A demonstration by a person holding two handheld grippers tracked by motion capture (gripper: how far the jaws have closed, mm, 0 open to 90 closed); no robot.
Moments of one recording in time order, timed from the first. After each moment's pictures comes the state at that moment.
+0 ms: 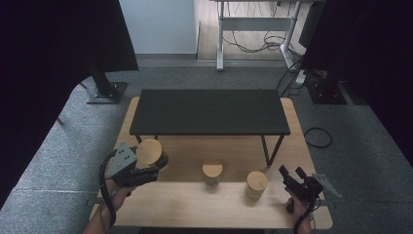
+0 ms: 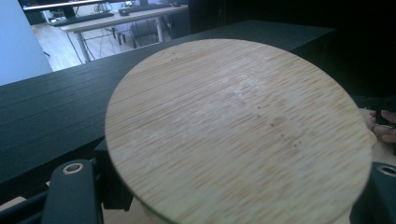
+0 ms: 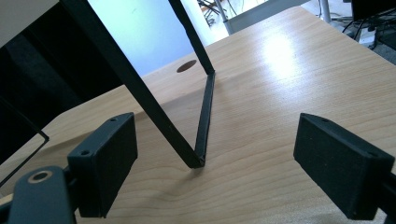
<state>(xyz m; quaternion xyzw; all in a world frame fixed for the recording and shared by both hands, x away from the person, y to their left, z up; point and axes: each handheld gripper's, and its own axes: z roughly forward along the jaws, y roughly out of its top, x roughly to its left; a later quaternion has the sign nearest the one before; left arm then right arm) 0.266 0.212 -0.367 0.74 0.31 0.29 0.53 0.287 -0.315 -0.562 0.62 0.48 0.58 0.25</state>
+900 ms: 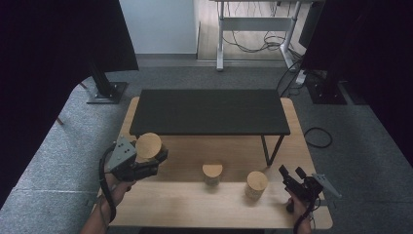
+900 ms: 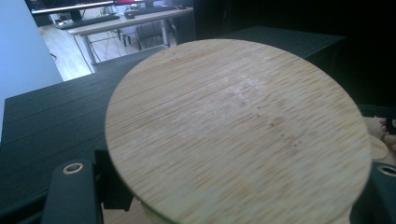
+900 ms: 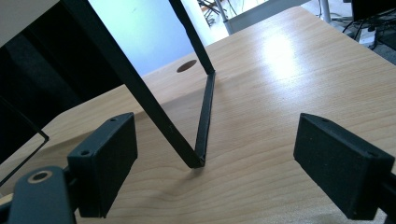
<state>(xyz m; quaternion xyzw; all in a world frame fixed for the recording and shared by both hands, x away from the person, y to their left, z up) 0.277 0.209 -0.355 0.74 0.31 0.29 0.53 0.287 -0.315 -0.562 0.62 0.48 0.58 0.25</state>
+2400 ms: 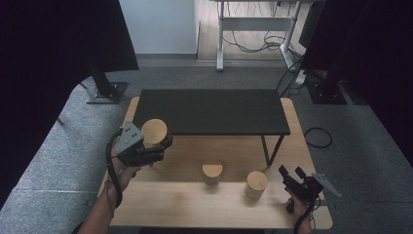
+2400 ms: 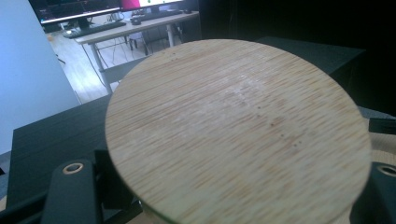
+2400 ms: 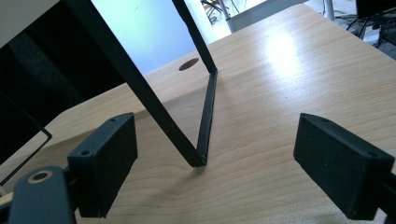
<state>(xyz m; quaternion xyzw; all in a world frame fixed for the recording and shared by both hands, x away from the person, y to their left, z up) 0.302 0.195 -0.333 0.73 0.31 0.31 0.52 0.288 -0.315 -0.562 0.61 0.48 0.58 0.24</state>
